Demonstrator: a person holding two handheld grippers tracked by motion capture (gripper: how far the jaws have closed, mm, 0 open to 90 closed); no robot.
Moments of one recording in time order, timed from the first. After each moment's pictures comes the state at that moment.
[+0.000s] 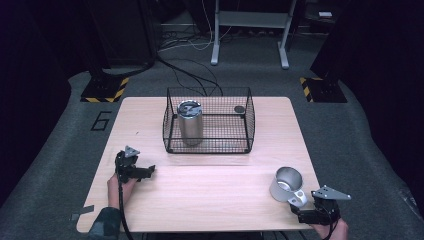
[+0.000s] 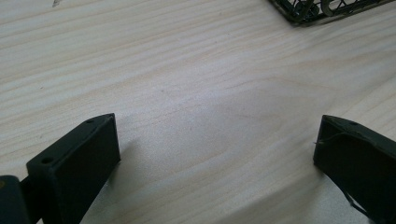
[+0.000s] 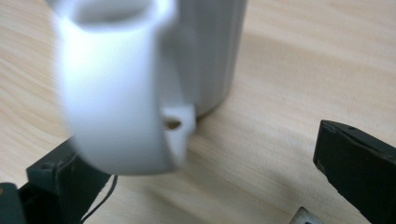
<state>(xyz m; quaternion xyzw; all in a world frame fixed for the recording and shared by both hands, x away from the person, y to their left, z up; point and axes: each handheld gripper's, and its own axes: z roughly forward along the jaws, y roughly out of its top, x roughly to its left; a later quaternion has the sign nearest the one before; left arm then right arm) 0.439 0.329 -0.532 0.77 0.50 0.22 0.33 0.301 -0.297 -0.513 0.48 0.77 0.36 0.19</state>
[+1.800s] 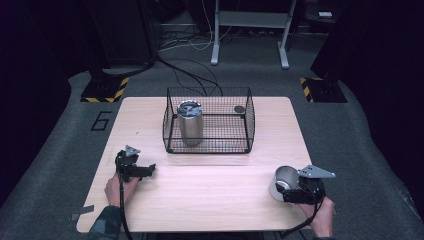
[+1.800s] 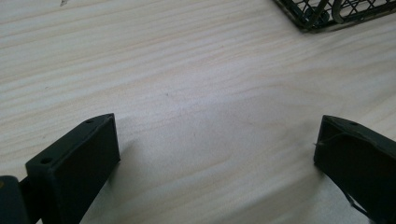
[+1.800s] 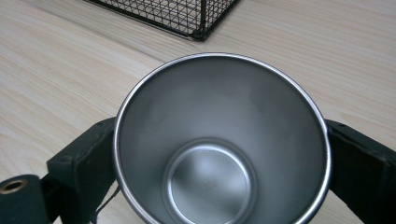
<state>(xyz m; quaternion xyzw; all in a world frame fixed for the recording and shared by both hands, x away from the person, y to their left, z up) 0.443 0.327 -0.531 0.76 0.52 0.22 0.32 0.339 -0.246 -0.459 0.45 0.78 0.37 0.22</state>
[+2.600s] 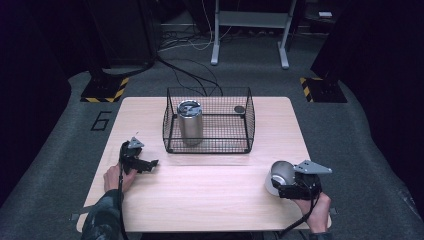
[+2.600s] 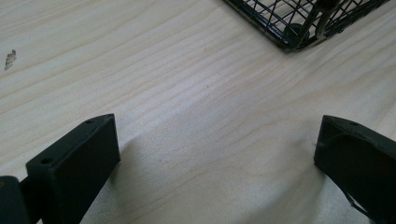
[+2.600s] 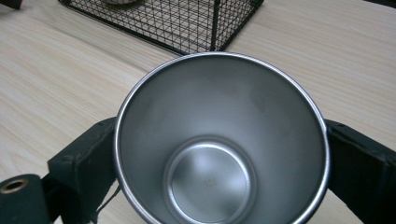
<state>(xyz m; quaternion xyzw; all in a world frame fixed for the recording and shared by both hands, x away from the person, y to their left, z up) 0.479 0.335 -0.529 0.83 0.41 0.18 0.34 0.343 -0.231 -0.442 0.44 0.78 0.38 0.23</state>
